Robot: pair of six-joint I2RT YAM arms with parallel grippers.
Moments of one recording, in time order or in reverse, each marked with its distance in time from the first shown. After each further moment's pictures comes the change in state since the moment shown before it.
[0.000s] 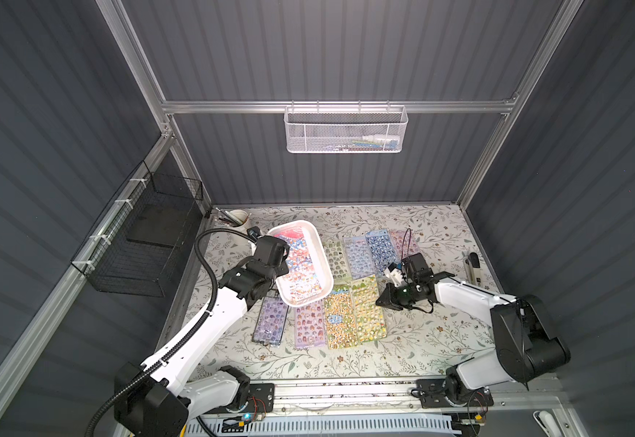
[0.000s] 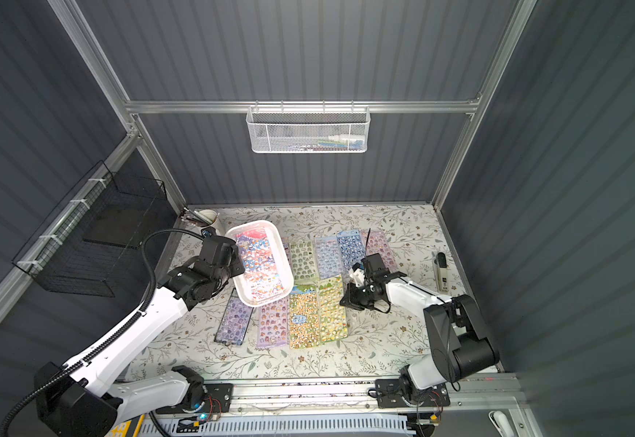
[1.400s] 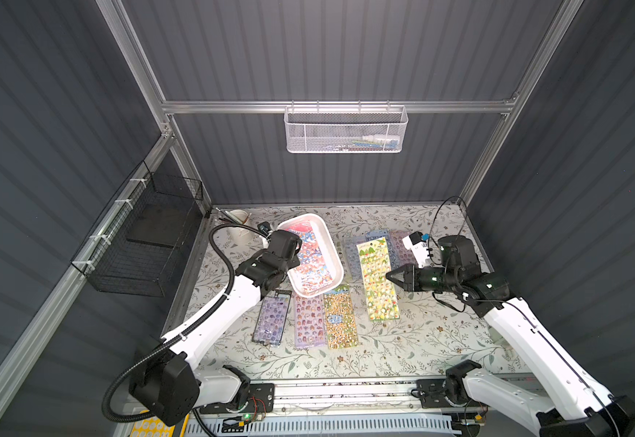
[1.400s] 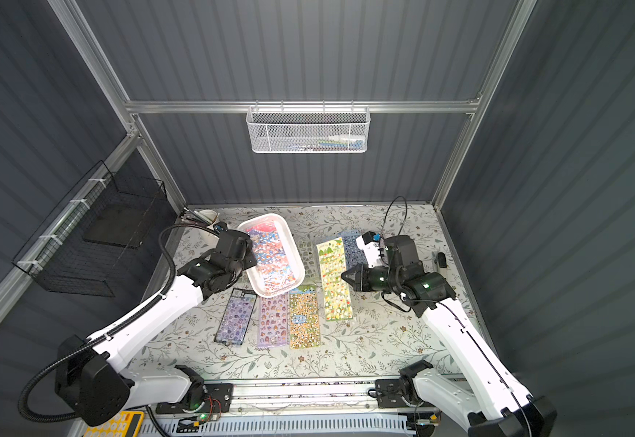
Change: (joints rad) left arm -0.030 0.115 0.049 0.087 -0.012 -0.072; right arm 0.036 -0.503 0.253 -0.306 -0.031 -0.023
